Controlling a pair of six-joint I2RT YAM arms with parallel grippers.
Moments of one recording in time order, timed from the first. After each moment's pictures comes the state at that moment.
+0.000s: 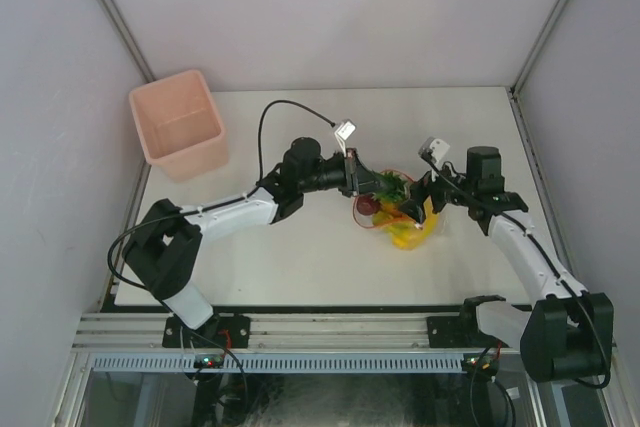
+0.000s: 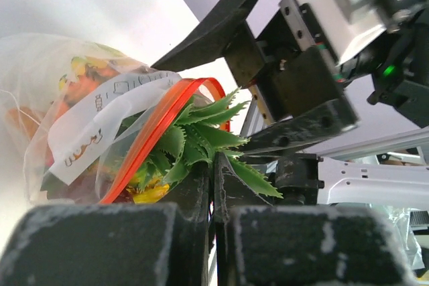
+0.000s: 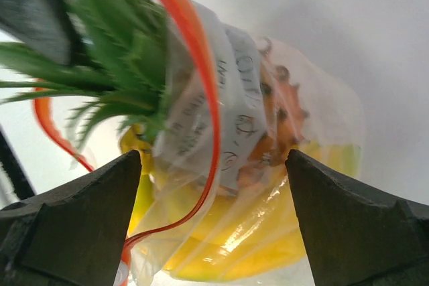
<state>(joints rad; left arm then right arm) -0.76 1.64 1.04 0.42 0.53 -0.79 0.07 1.10 0.74 -0.34 -0.82 -0.35</state>
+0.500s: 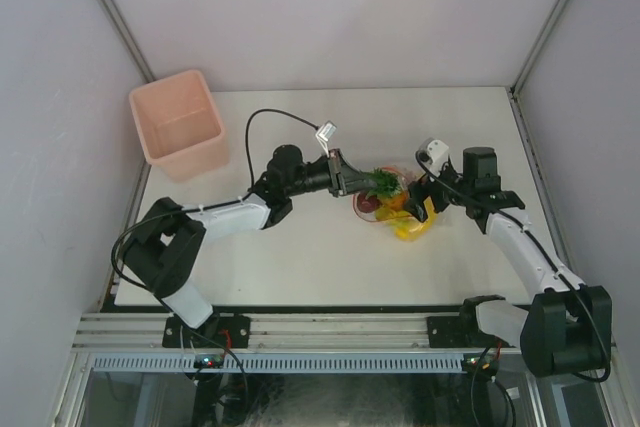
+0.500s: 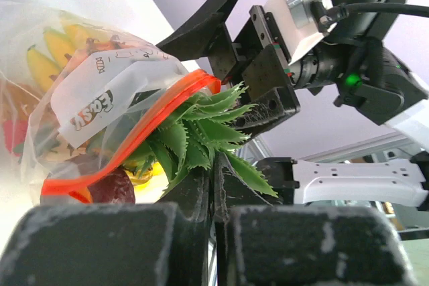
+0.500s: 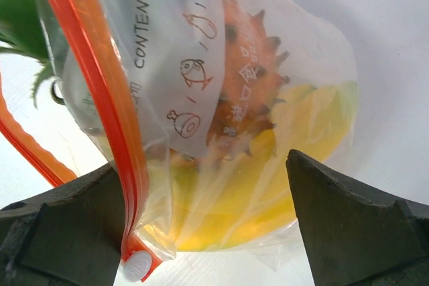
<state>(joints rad) -0.70 1.64 0.91 0.68 0.60 -0.94 0.11 1.14 0.74 -0.35 -0.59 -0.39</state>
